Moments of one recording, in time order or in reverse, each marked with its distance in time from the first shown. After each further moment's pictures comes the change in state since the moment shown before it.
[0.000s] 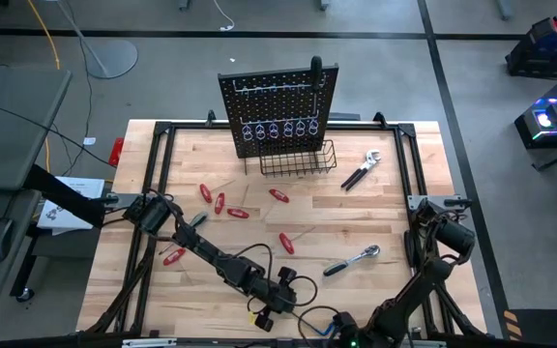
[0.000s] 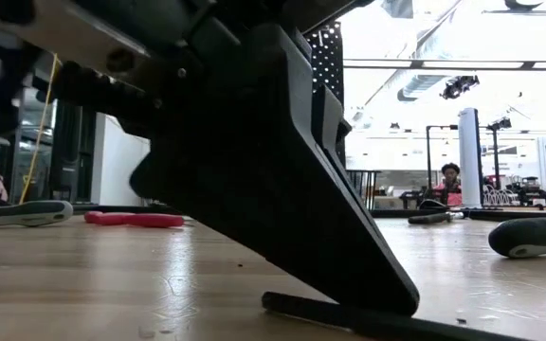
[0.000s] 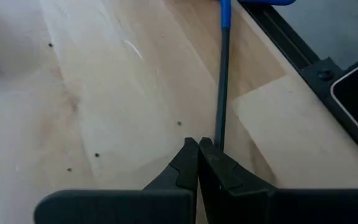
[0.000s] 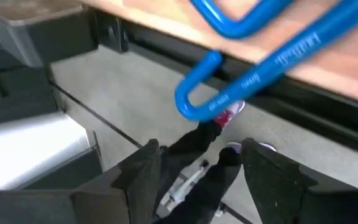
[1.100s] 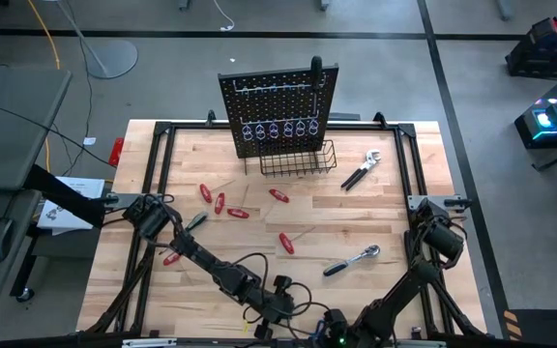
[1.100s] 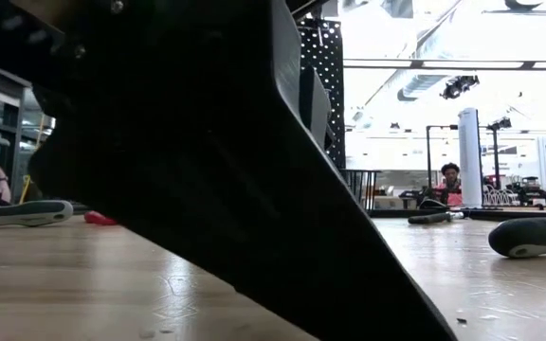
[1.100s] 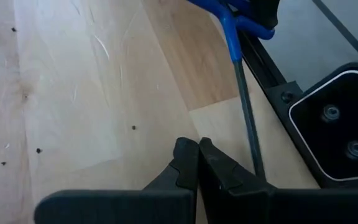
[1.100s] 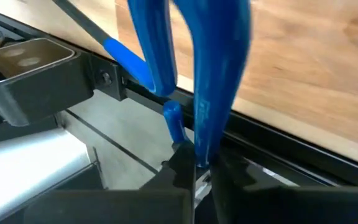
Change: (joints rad) left arm -0.057 0.028 0.001 0.058 -0.030 -0.172; right arm -0.070 0.090 0.046 -0.024 0.027 -0.018
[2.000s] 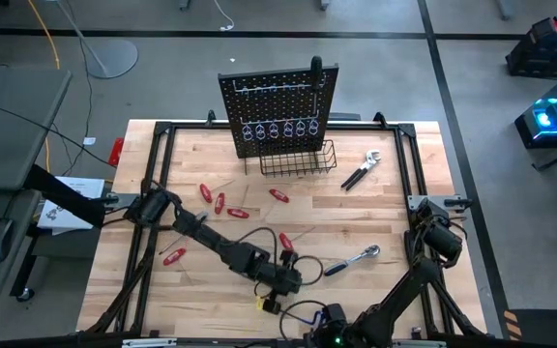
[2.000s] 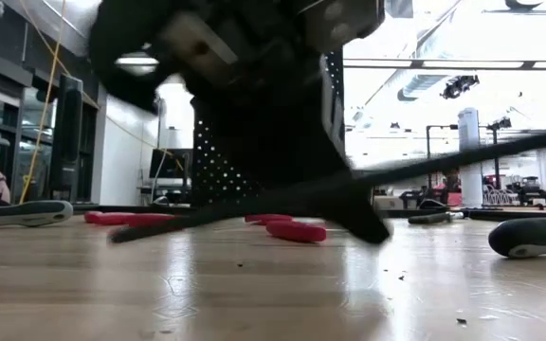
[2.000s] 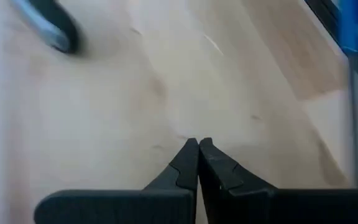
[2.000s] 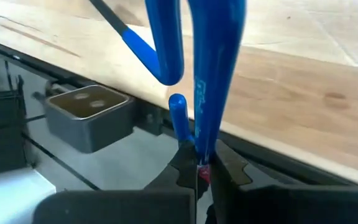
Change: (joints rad) left arm 0.161 -0.087 -0.003 -0.147 0.004 0.160; right arm 0.000 -0.003 0.234 -0.397 0.072 -0.009
